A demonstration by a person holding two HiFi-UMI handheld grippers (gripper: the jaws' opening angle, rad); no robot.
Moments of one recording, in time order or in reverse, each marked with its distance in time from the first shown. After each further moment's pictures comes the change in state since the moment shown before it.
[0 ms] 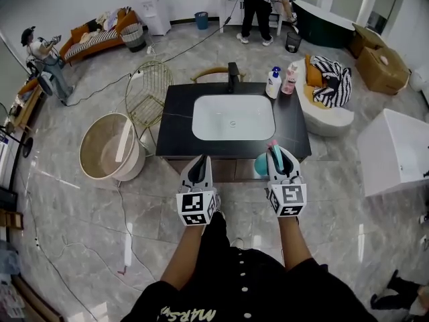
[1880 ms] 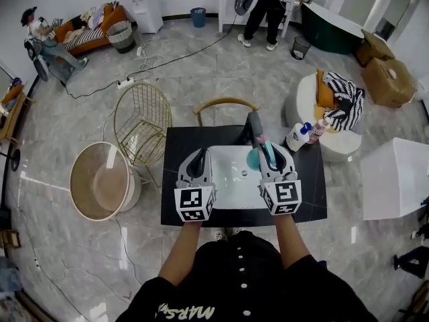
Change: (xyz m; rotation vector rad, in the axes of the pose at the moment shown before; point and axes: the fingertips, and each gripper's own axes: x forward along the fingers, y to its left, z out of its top) left arm 0.326 0.180 0.046 -0.045 0.026 -0.024; right arm 0.374 -0.027 0.032 -0.035 0.039 0.065
